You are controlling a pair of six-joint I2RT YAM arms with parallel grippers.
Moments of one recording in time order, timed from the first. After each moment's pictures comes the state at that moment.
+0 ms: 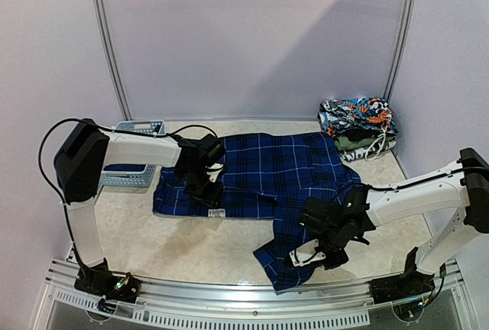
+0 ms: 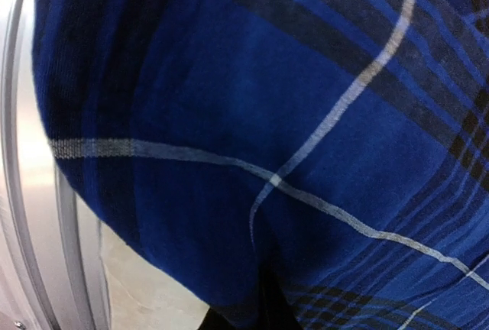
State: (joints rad) left arm -0.73 1.95 1.29 -0.68 0.06 -0.33; right arm 1.13 1.53 0.80 -0.71 -0.02 -0.71
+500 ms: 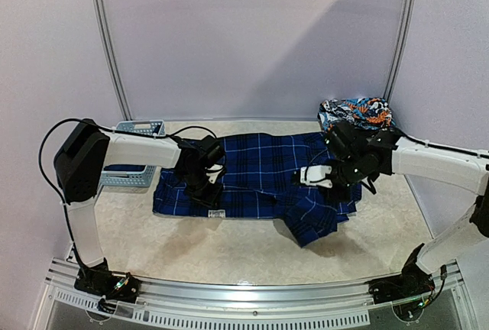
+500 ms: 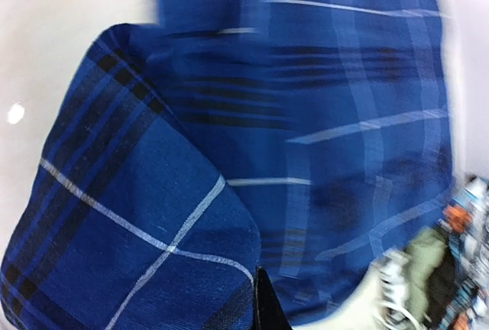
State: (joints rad) left arm -0.72 1.95 1.28 -0.67 0.06 -0.33; right arm 0.74 1.43 1.07 -0.73 0.07 -0.77
